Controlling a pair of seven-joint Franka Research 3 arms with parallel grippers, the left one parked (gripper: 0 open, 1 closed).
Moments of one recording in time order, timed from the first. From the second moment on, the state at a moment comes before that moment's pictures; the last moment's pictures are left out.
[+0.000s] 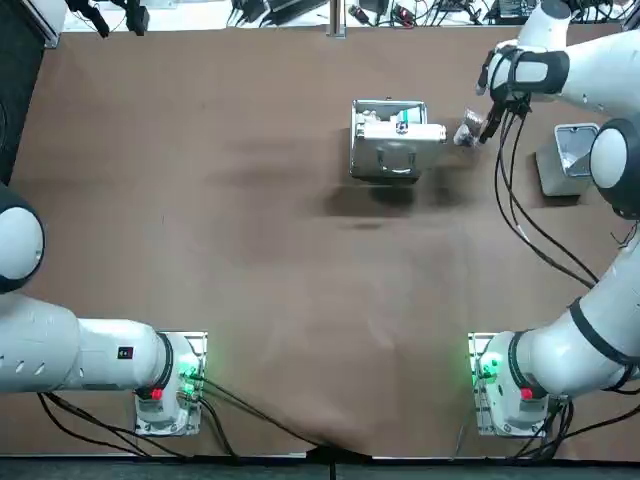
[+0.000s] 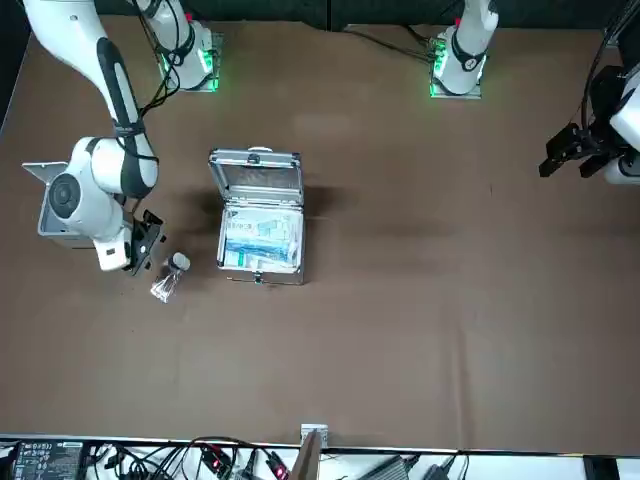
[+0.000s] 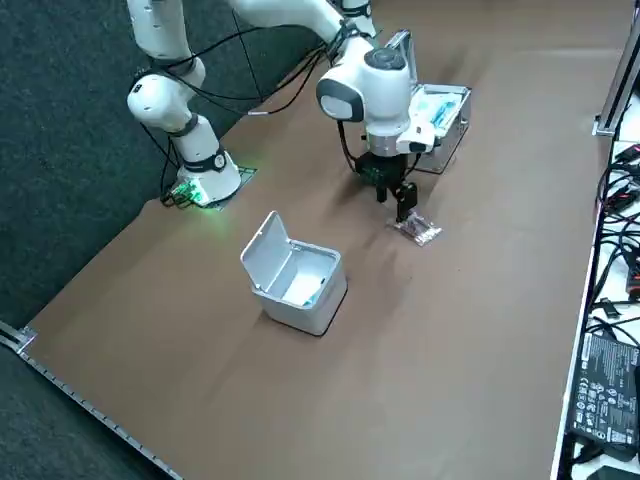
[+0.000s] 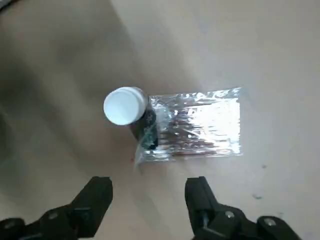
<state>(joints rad) 0.19 0.39 -0.21 -2.04 0.12 2.39 -1.13</state>
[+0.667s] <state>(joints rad) 0.25 0.43 -0.21 -2.09 0.12 2.50 -0.93</state>
